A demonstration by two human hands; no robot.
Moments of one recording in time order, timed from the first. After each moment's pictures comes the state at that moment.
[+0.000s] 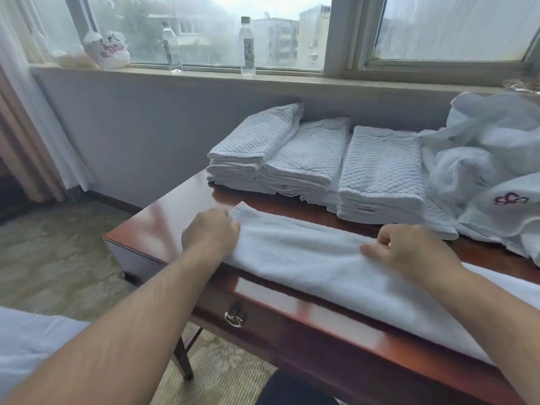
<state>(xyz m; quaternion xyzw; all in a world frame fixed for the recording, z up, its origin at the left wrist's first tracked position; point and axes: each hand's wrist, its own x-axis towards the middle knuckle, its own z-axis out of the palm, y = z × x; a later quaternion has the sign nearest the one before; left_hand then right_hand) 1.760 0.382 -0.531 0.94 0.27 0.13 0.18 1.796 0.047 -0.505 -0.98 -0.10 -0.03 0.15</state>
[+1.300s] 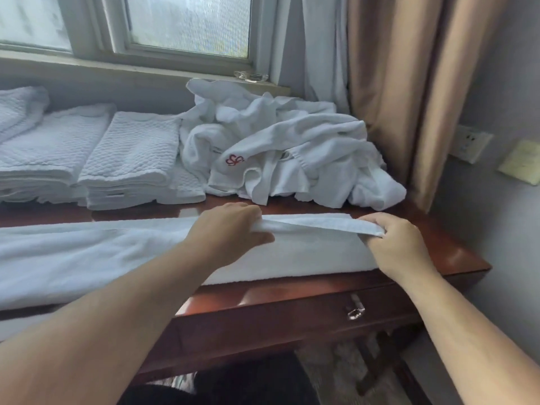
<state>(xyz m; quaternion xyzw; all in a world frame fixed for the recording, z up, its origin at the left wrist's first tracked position) 1.746 -0.006 -0.506 0.91 -0.36 0.12 0.16 1.620 -0.284 -0.499 -0.91 0.17 -0.26 0.27</state>
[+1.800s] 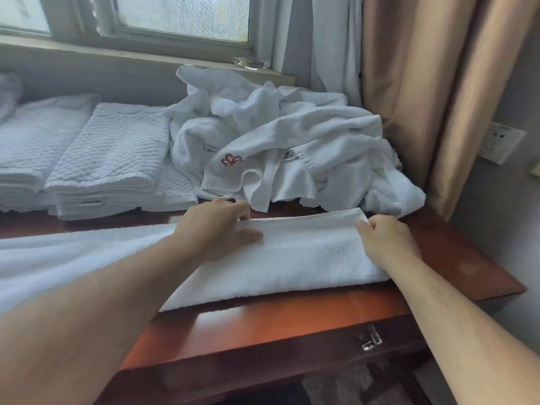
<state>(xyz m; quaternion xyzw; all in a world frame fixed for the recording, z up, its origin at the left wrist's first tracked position) 1.817 -0.011 -0.527 0.93 -0.32 0.11 0.13 1.706 -0.313 -0.523 -0.92 0.30 -0.14 0.21</state>
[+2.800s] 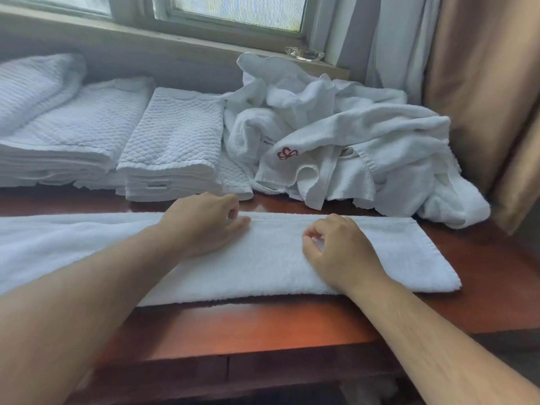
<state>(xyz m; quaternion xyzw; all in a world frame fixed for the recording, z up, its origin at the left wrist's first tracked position) 1.839 0.096 -0.539 0.95 -0.26 0.11 0.11 1.729 -0.144 -0.531 -0.97 0.01 -0.16 0.18</state>
